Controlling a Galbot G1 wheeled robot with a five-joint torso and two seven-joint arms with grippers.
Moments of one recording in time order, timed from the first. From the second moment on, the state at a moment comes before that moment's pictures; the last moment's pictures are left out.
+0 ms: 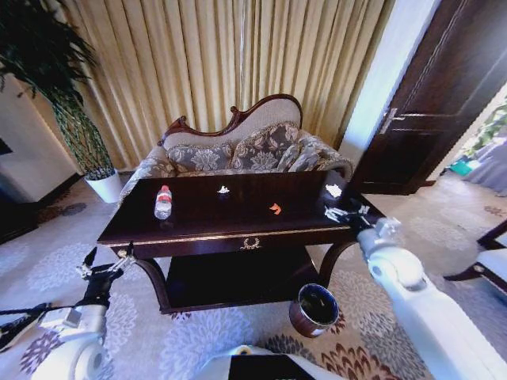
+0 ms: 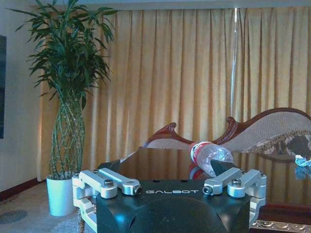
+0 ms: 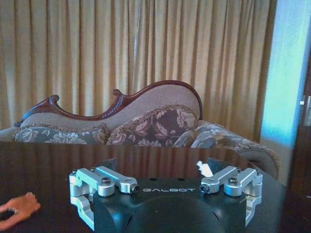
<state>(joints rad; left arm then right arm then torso) 1.81 -1.32 -0.97 -2.22 -0.49 -0.06 0.00 -1.11 0.85 0.53 1.95 0.71 -0.34 0.20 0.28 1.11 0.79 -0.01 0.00</state>
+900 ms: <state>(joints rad) 1.82 -1.34 -0.97 -2.24 -0.49 -0.04 -0.01 -0.64 0.89 0.24 1.48 0.69 -0.39 0.24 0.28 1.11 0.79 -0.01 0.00</state>
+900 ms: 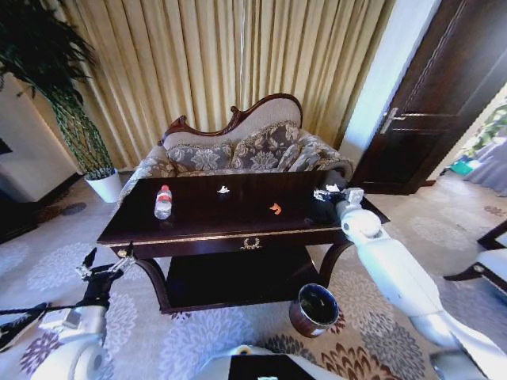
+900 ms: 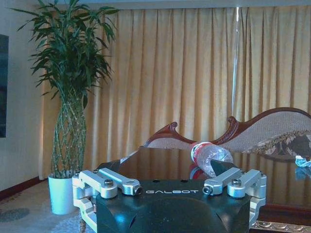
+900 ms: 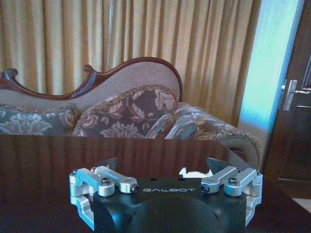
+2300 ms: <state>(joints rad) 1.82 -1.34 -0.97 -2.23 -0.46 -0.05 -0.01 -0.48 0.89 0.19 1.24 0.72 -0.54 0.26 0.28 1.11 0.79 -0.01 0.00</state>
